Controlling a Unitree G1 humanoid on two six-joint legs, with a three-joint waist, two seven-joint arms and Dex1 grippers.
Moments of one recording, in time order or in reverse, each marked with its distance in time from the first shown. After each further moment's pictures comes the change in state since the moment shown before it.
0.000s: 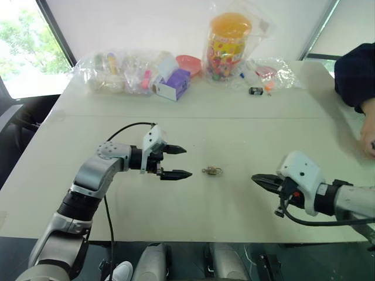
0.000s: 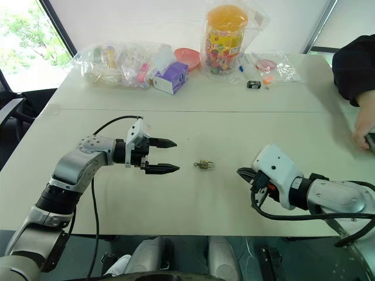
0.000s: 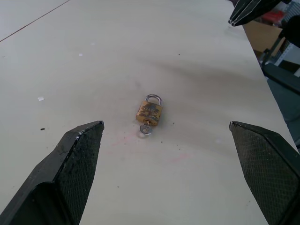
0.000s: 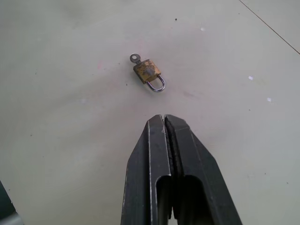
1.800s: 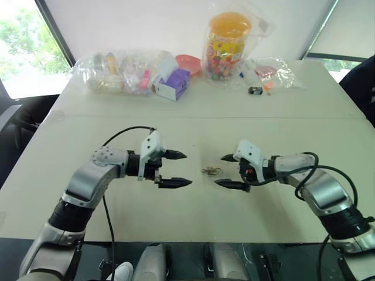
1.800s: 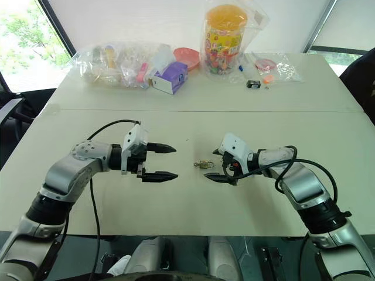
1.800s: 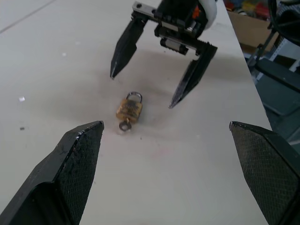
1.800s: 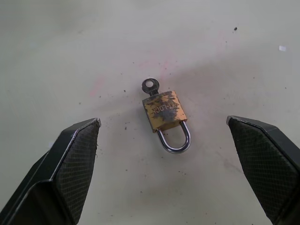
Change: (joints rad) left arm 0.097 0.062 0.010 -0.159 -0.034 0.049 0.029; right arm -0.494 0.141 0.607 0.791 -0.250 -0.455 0.256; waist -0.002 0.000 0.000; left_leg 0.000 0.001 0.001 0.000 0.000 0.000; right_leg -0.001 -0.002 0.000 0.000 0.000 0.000
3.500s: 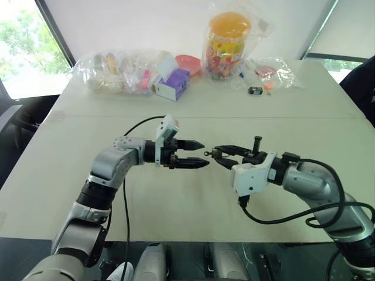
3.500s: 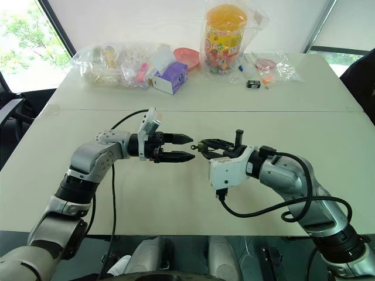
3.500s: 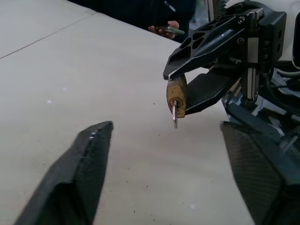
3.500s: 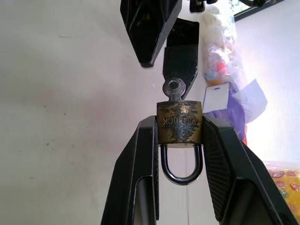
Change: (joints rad) left arm -0.204 -0.202 0.004 0.233 -0.072 0.061 -0.016; right arm 0.191 -0.055 -0.103 -0.398 -0.552 -0.621 -0.214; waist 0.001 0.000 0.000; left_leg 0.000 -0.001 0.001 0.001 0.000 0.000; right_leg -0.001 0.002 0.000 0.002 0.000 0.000
